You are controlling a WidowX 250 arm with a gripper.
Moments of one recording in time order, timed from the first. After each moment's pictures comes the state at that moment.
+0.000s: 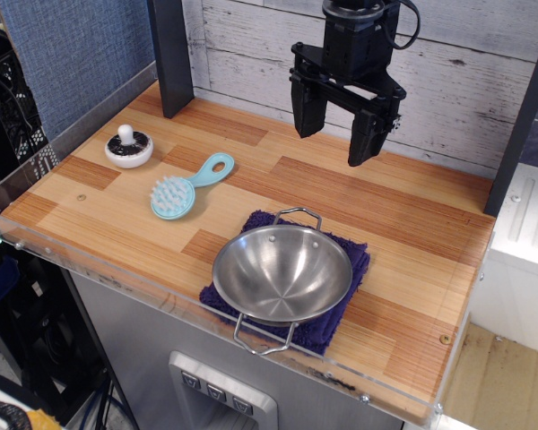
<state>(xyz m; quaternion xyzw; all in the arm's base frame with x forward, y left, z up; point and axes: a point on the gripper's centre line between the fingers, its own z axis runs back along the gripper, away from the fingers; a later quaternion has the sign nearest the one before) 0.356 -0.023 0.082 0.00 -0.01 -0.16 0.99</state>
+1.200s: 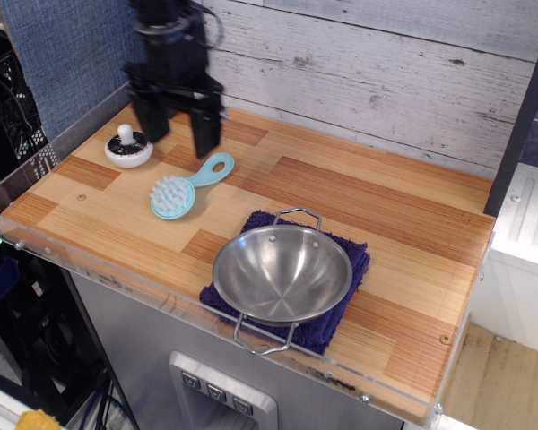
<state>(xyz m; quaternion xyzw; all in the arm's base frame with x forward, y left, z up) 0.327 0.120 0.060 -0.01 -0.03 -0.02 1.00</state>
